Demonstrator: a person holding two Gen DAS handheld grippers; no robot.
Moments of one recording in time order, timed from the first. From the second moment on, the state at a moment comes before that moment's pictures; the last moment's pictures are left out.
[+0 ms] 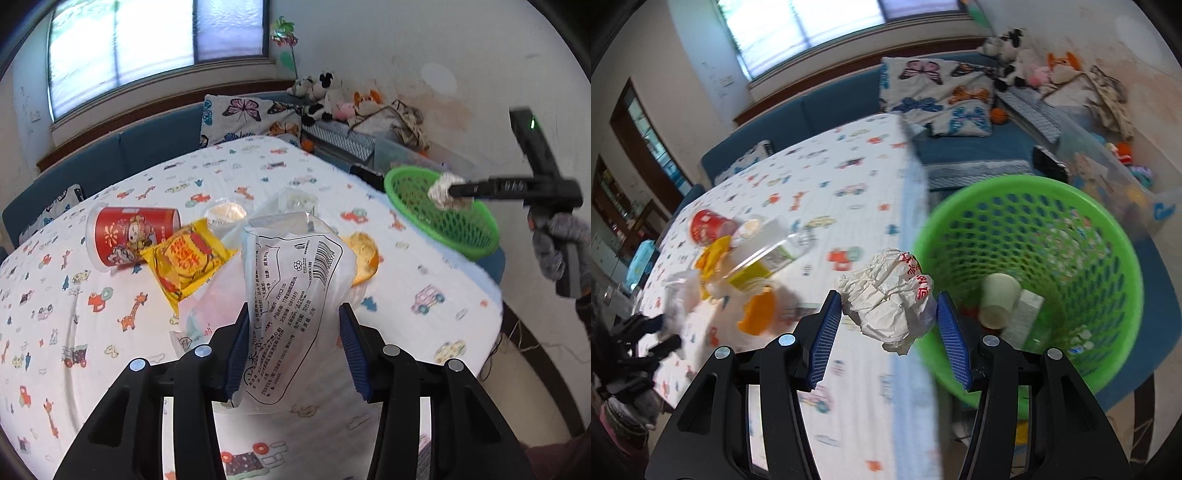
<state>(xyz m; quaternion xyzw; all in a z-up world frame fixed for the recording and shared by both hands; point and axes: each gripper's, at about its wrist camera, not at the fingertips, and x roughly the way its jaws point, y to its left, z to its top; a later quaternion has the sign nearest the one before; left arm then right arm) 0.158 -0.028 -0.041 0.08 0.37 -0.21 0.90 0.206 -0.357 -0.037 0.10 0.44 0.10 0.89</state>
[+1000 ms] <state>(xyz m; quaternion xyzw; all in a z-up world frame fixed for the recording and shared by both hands) 0.228 -0.221 0.009 0.10 0.34 -0.33 0.87 0.205 -0.441 -0.072 0.07 0.46 0.01 0.89</state>
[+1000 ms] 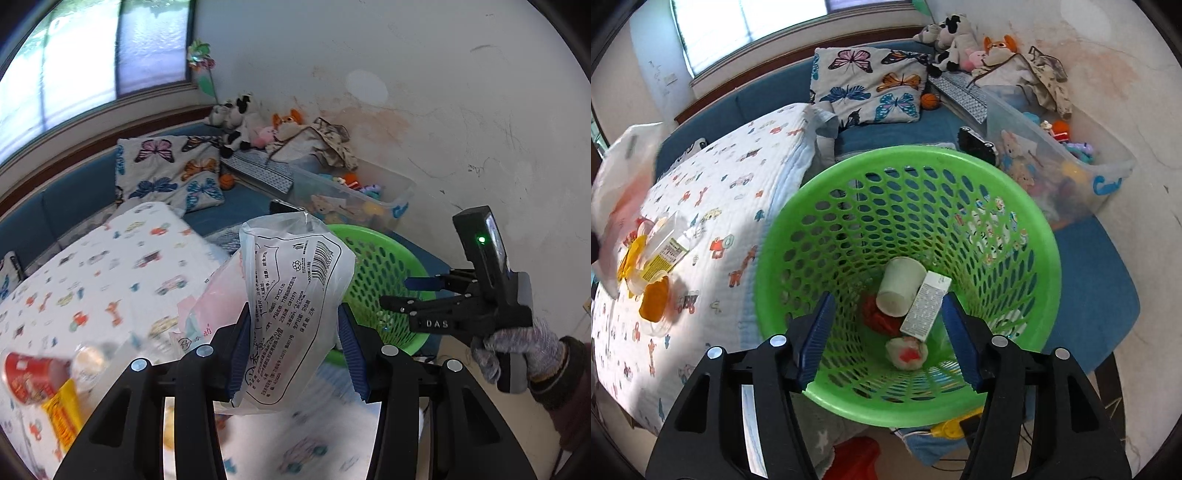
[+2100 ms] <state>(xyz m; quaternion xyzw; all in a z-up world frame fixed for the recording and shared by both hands) 0.264 -0.318 -0.045 0.10 0.41 -0.35 0.84 0.168 -0.489 -0.051 0.09 0.44 -0.03 0.89</state>
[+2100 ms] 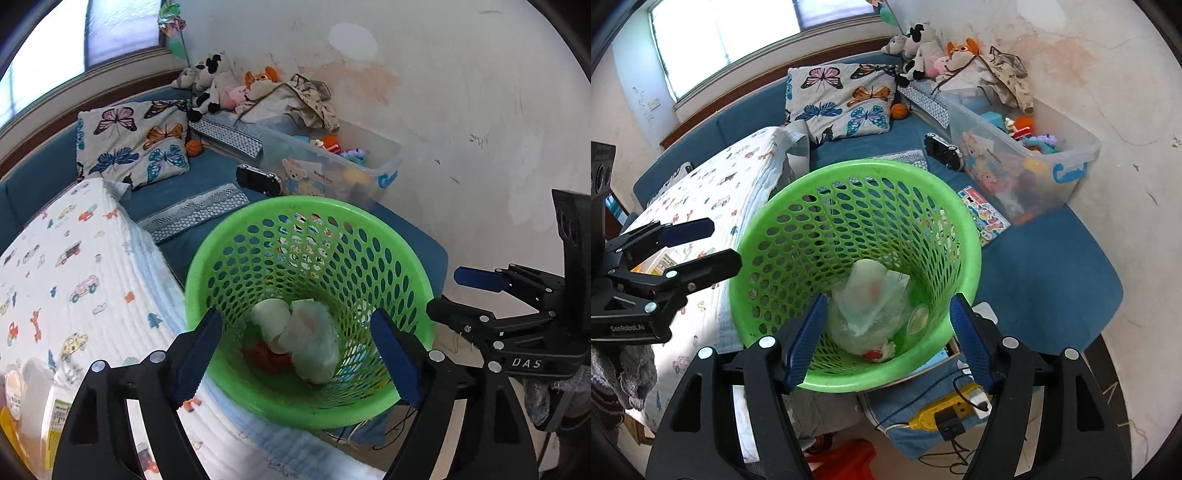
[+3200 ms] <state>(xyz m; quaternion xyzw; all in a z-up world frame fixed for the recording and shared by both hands) 0.200 -0.097 -0.007 0.01 0.35 -0.22 0.91 0.181 -0.319 -0.028 0.04 0.43 0.13 0.89</state>
